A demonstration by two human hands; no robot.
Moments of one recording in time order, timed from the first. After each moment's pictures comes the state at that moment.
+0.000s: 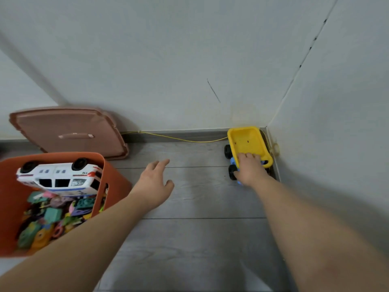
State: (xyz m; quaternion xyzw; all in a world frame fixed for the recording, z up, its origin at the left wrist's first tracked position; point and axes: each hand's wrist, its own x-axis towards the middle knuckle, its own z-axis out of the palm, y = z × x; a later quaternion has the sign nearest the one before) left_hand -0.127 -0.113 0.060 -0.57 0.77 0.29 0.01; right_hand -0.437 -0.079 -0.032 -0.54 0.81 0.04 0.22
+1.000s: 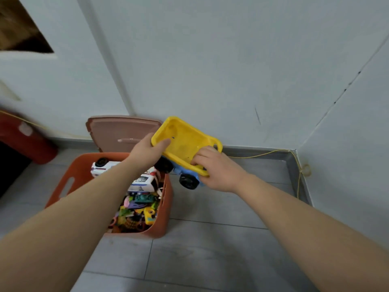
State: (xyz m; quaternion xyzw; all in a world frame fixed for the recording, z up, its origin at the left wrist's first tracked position) left_hand 0.017 -0.176 0.179 -0.63 0.62 0.42 -0.22; right_hand -0.213 -0.112 0.126 -0.86 0.47 -0.18 0.09
